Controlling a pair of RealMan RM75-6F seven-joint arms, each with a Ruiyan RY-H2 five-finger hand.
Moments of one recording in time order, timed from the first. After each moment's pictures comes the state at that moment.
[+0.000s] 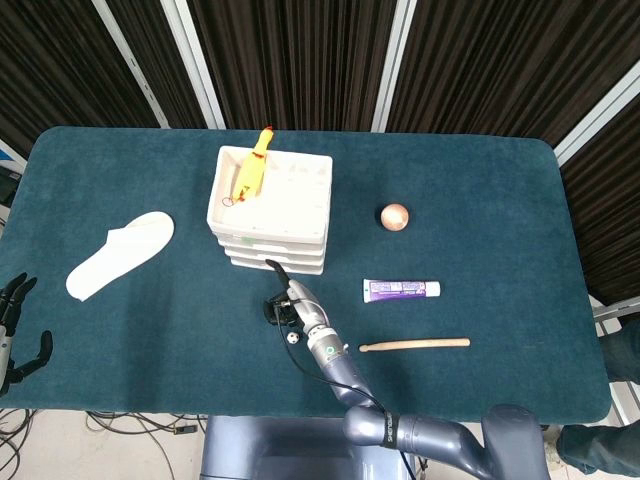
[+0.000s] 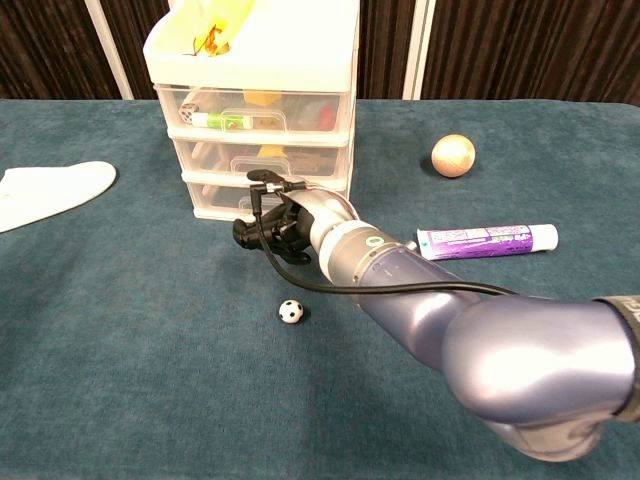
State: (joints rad) left arm -0.03 -1.07 -0.05 -1.73 1.47 1.50 -0.18; right arm 0.84 -2.15 0.48 -1.18 -0.97 0.82 0.23
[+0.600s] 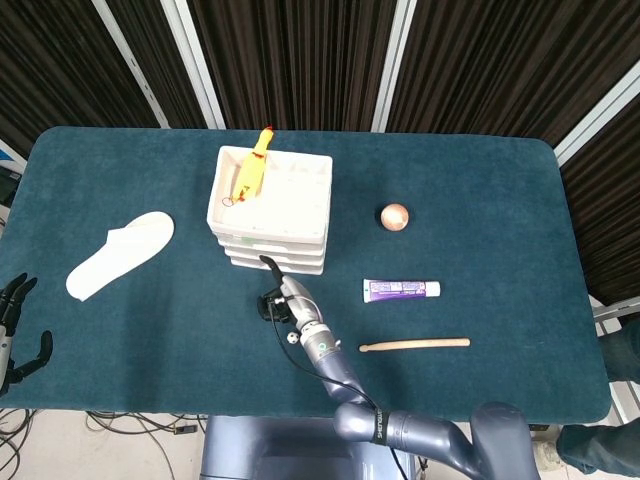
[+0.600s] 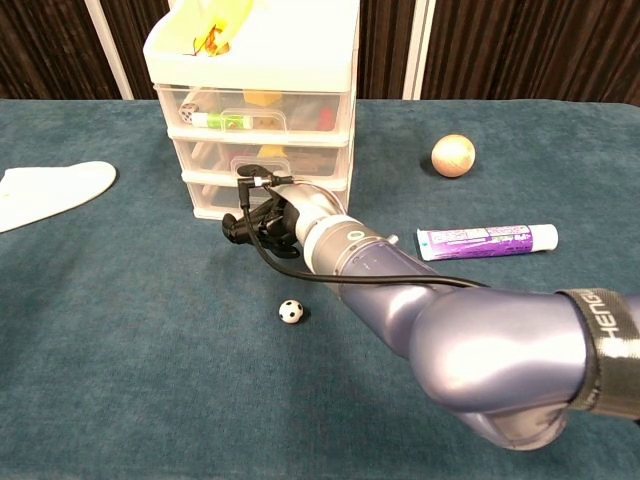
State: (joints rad) left arm -0.04 -1.07 -0.05 -1.73 1.46 1.50 -0.18; right arm 0.89 -2.19 0.51 -1.12 -0.95 0.82 0.21
